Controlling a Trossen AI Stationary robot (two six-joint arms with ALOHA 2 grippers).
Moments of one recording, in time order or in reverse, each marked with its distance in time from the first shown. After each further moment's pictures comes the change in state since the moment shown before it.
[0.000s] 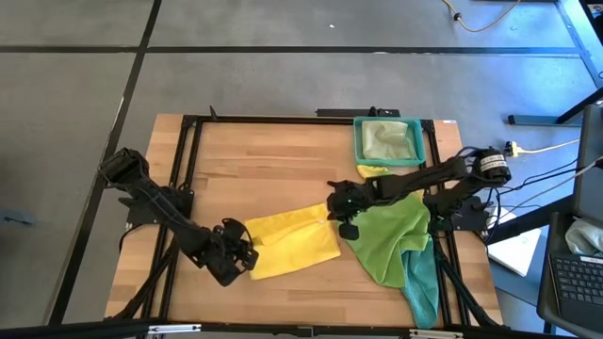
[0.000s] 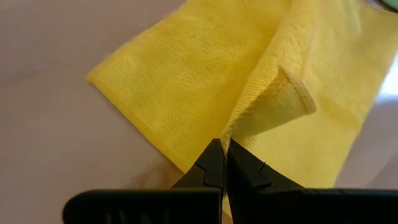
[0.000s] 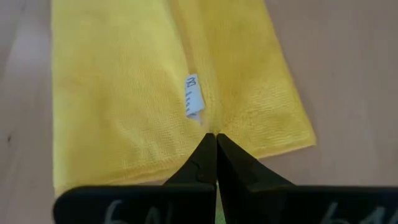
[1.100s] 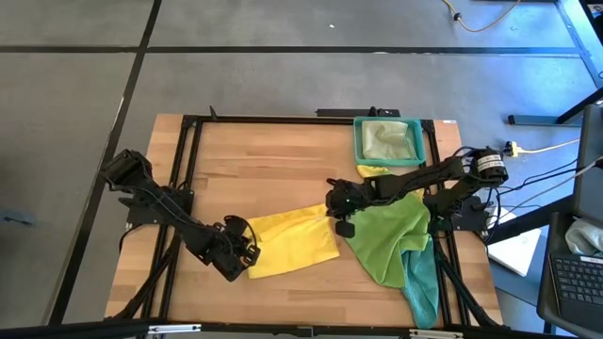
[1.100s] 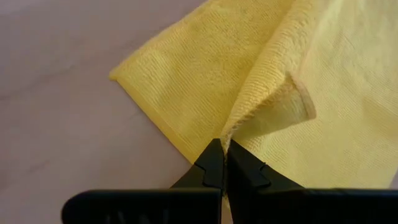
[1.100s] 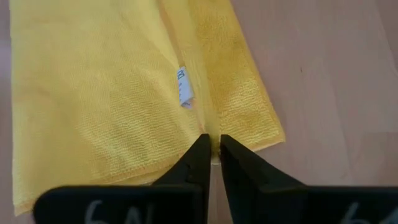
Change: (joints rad) left arm 0.049 0.033 -0.003 -0.043 0.061 0.011; right arm -0.013 0.018 0.002 0.016 0.077 0.042
